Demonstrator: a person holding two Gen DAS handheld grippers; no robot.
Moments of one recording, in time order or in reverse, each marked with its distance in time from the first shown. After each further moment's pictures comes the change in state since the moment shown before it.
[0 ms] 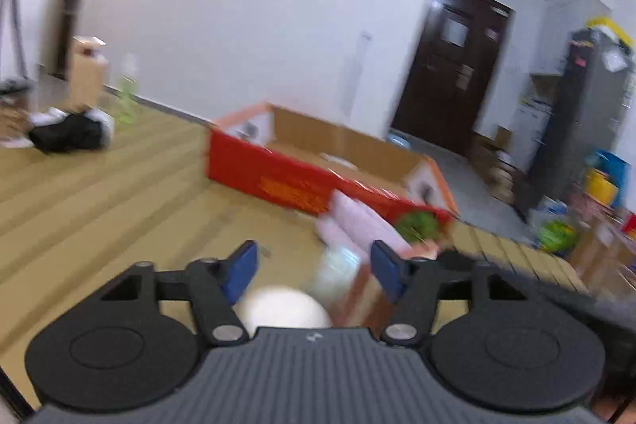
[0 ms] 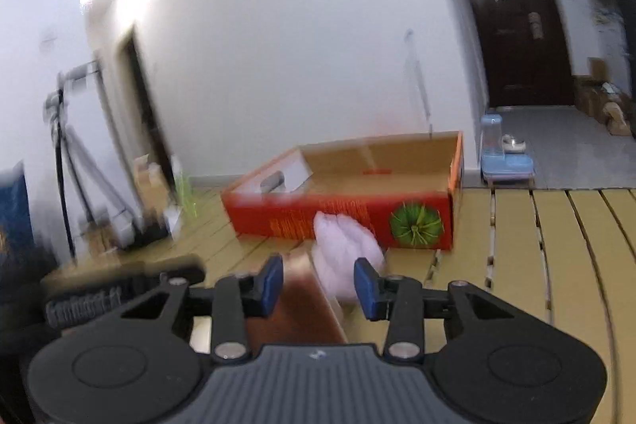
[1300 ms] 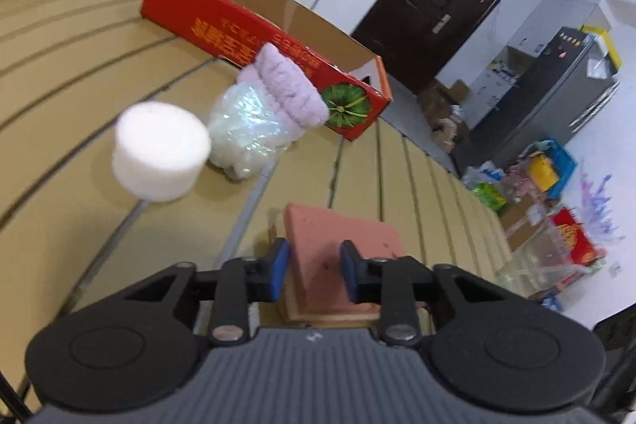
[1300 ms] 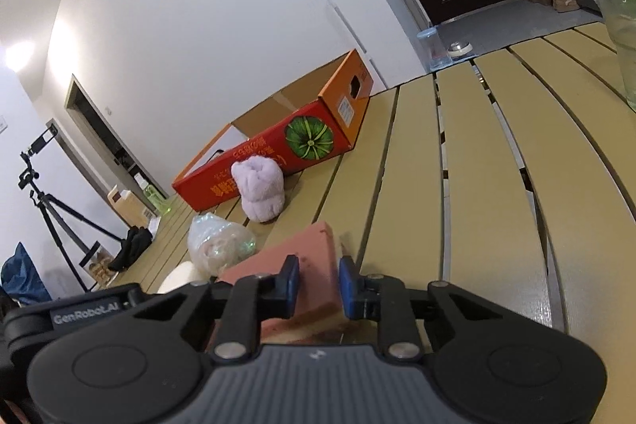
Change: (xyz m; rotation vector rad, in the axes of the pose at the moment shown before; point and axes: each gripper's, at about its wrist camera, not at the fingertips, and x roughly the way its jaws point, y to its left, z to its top) left arm 0.023 -0.027 -0.050 -0.214 0.286 -0.130; right arm -0.038 -0.075 -0.078 0.431 0.098 0.040
